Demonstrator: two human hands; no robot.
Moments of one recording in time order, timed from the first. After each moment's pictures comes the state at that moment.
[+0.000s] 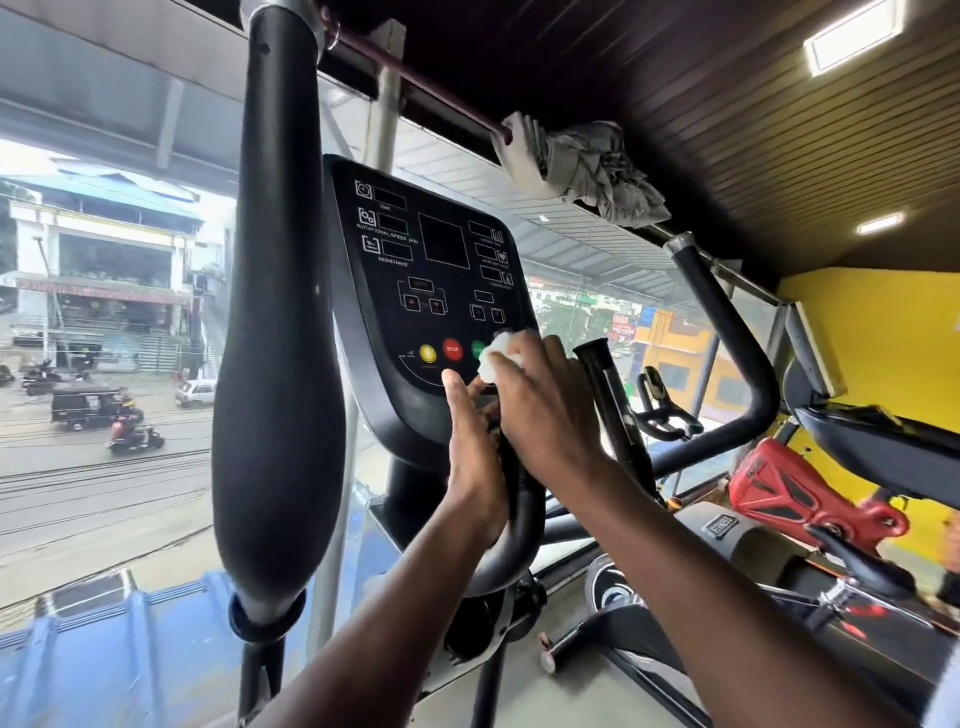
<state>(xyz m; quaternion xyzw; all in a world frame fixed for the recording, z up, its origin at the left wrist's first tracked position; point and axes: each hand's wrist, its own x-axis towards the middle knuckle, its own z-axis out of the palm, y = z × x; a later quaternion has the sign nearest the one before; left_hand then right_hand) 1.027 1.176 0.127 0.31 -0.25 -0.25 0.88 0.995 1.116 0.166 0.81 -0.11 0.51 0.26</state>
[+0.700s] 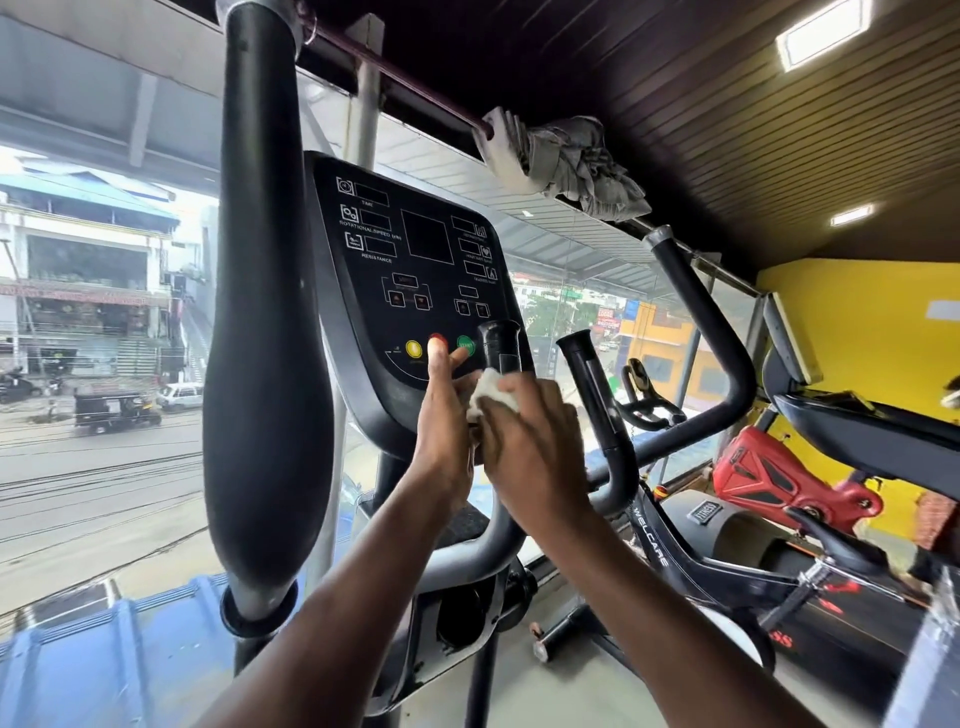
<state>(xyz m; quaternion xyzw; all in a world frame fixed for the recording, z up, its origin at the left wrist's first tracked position) 1.044 1.193 0.139 0.39 -0.29 -0.21 0.85 0.977 1.126 0.121 0.82 -0.12 0.54 0.14</state>
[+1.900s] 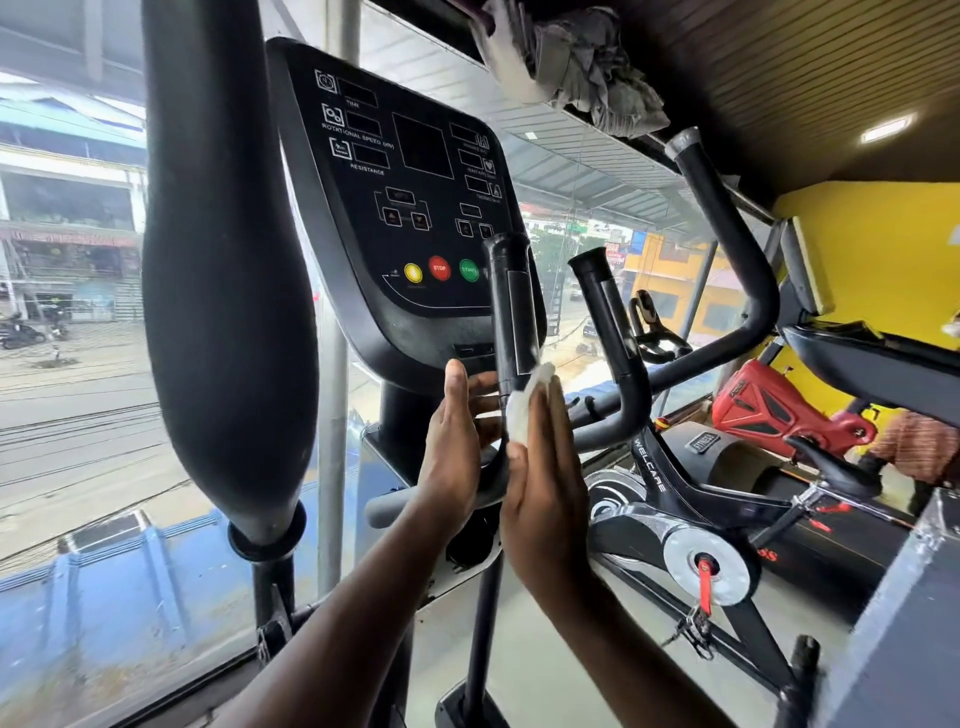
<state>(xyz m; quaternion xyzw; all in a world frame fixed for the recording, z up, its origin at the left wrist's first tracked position) 1.037 1.186 0.053 0.49 -0.31 -0.18 0.80 0.955 1.149 0.020 0.78 -0.12 0.61 -0.07</state>
